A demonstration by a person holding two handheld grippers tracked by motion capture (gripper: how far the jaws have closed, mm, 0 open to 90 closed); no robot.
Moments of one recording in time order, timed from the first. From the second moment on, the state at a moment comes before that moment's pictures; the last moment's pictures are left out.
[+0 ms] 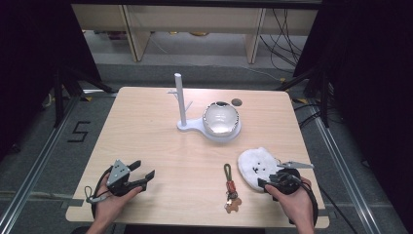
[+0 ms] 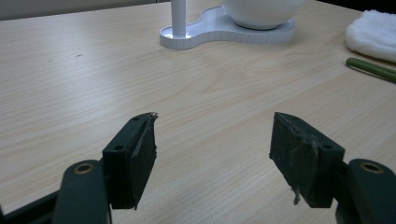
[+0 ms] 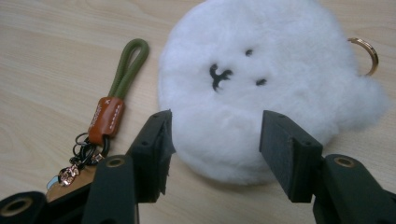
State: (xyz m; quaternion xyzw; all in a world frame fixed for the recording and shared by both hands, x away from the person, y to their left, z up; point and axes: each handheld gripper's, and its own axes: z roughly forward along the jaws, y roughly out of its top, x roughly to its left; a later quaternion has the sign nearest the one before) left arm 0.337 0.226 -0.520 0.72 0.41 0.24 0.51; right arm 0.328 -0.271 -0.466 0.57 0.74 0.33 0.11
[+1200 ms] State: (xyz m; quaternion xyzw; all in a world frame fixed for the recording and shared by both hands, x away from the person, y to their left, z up) left arm 0.337 0.227 -0.518 0.73 0.39 0.25 0.51; right arm 0.403 -0.303 -0.454 0.61 0.77 0.20 0.05
